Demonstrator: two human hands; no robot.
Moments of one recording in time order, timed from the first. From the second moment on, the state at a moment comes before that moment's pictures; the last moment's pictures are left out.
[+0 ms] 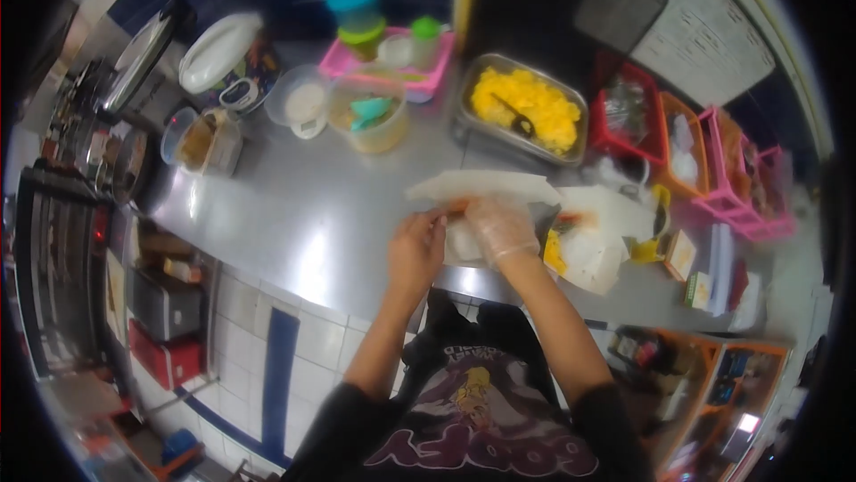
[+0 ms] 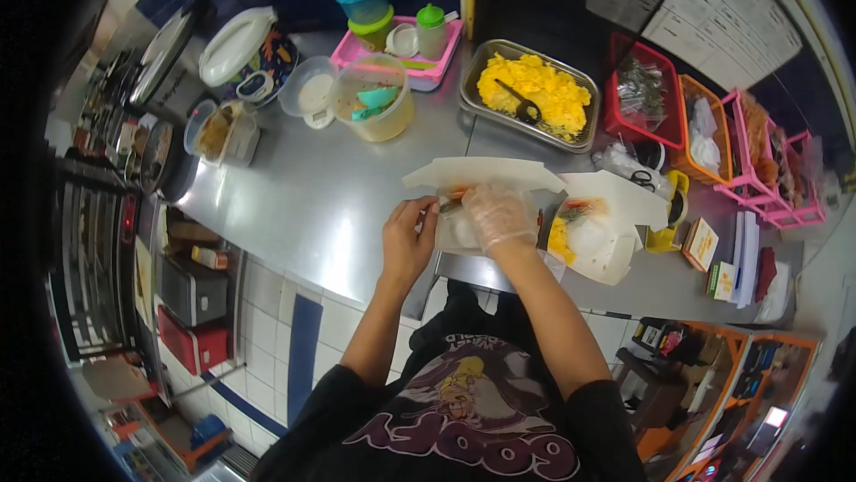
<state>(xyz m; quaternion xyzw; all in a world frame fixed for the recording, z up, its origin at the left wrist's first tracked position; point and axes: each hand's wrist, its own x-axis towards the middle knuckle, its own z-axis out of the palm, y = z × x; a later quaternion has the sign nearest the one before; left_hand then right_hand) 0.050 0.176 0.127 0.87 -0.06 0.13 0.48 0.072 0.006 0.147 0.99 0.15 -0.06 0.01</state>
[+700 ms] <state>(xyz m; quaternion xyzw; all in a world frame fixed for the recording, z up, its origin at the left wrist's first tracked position) -0.009 0.170 0.120 0.86 0.08 0.14 0.49 0.067 -0.012 0.123 0.96 0.23 0.08 -0.13</state>
